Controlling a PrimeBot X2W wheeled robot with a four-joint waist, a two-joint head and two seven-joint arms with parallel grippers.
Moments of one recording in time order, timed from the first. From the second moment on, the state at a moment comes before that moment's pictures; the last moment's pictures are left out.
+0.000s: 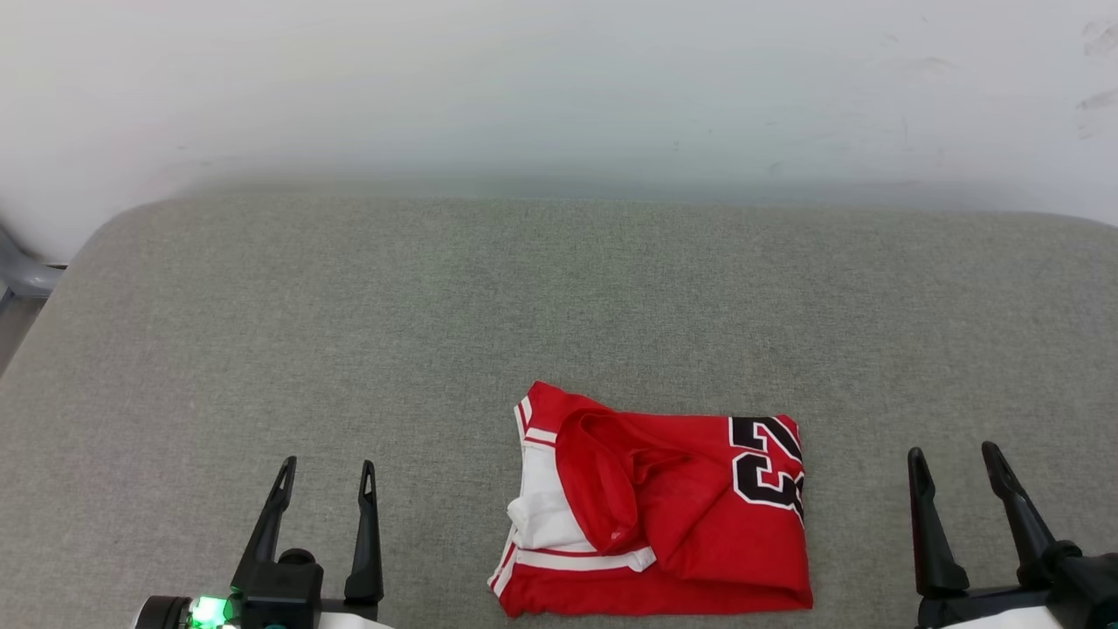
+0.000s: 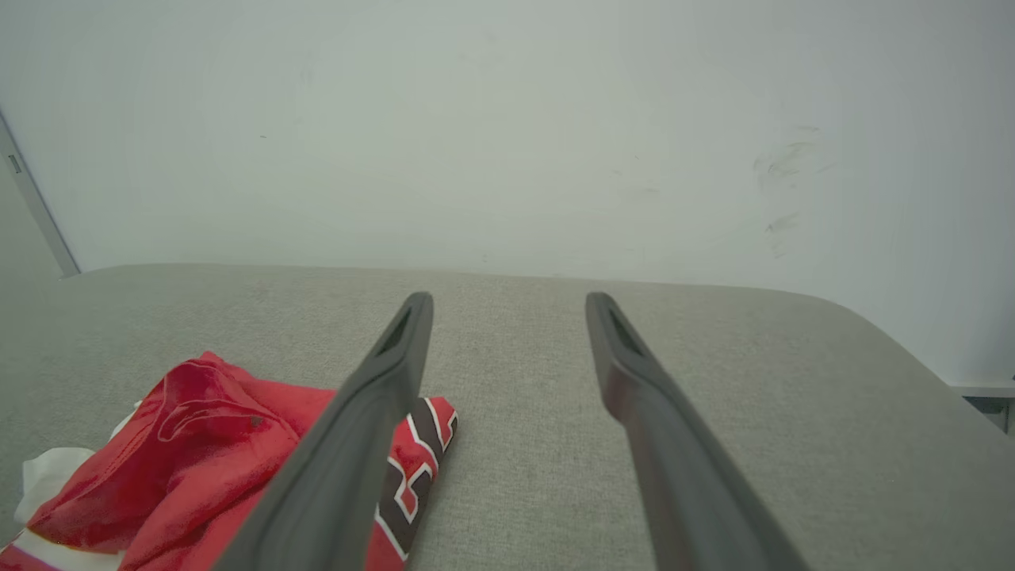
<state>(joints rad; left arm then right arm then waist) 0.12 0.17 -0.16 -0.01 0.00 0.19 -0.26 0.15 -0.05 -0.09 -0.05 0.08 0.13 -0.26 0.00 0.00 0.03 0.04</state>
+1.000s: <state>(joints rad) 0.07 0.17 -0.16 0.00 -0.01 0.17 -0.26 -0.20 -0.33 0.07 -0.09 0.34 0.13 0.09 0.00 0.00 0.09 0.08</state>
